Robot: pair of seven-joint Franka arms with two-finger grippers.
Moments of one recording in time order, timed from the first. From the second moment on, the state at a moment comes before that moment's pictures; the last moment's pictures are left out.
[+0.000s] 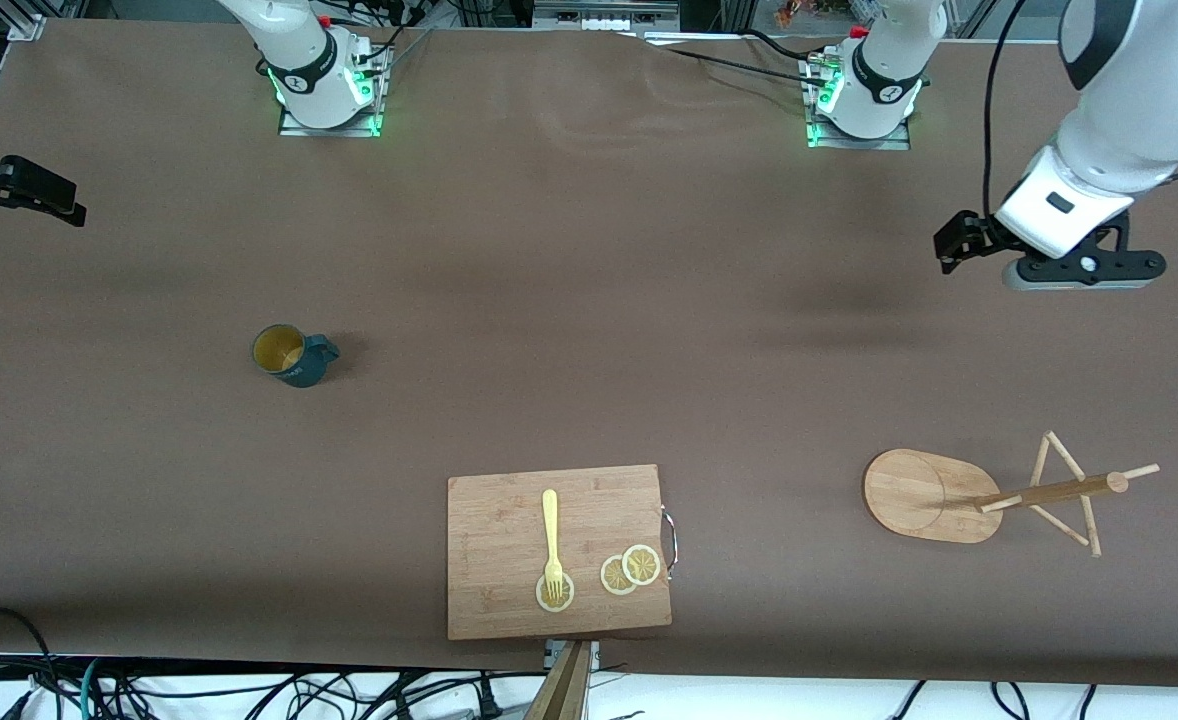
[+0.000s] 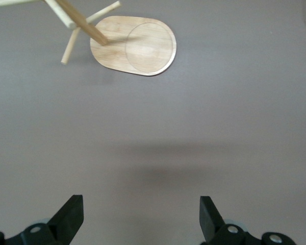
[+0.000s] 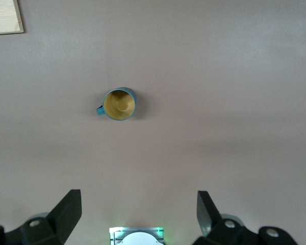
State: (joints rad) left arm 0.47 -0.08 -0.57 -1.86 0.05 1.76 -0.13; right arm -0.08 0.07 0.05 -1.43 -0.04 1.39 -0.03
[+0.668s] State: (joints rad) left arm 0.52 -0.07 -0.57 -1.86 0.05 1.76 -0.06; right arm -0.08 0.07 0.05 -1.43 -0.04 1.39 -0.03
